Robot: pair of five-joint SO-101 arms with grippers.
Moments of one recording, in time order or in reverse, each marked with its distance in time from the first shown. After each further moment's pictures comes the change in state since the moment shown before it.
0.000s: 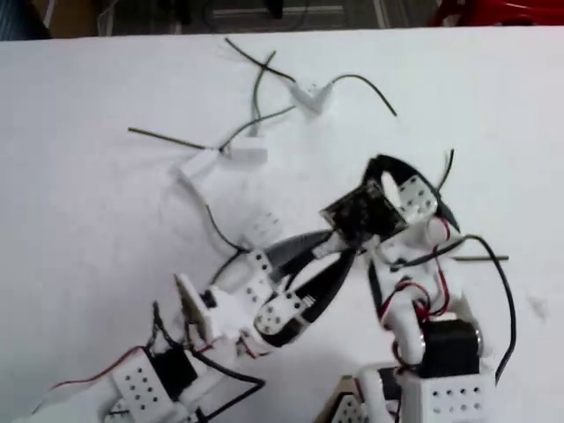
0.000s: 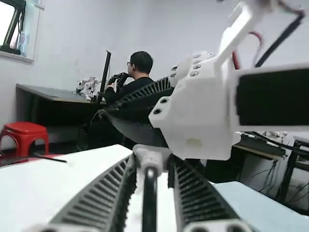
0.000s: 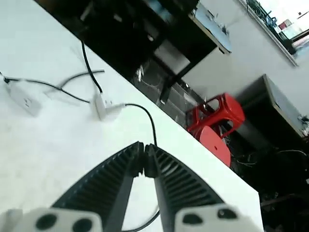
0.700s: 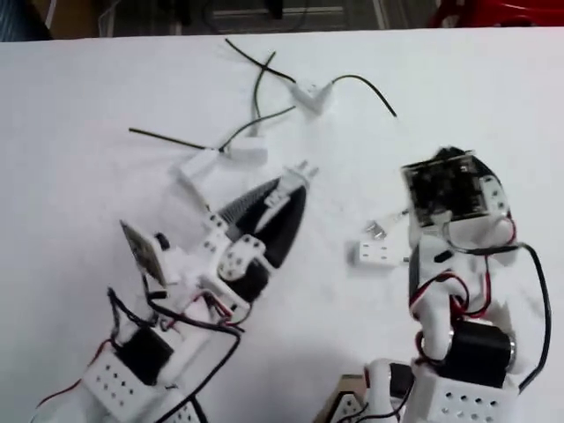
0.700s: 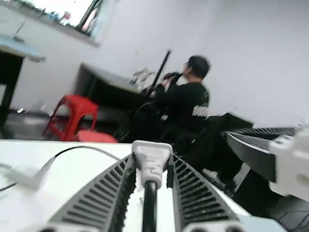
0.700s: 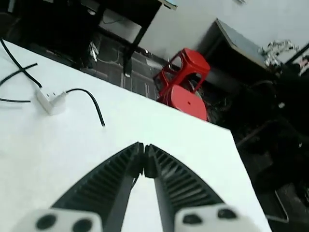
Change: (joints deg) left arm -15.7 -0.4 -16.0 27.0 12.2; right arm 15.6 0.9 -12.7 8.0 -11.8
